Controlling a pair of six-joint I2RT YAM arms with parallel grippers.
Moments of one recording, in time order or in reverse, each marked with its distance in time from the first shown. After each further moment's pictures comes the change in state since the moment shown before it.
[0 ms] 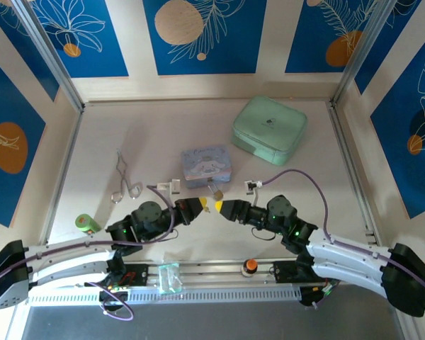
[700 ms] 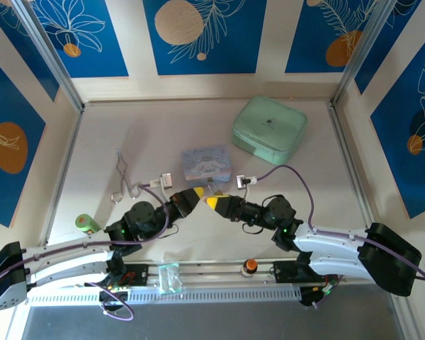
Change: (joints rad) left arm 0.000 -0.004 0.003 0.130 -0.084 -0.116; right arm 0.031 0.212 0.026 0.448 -0.084 0.048
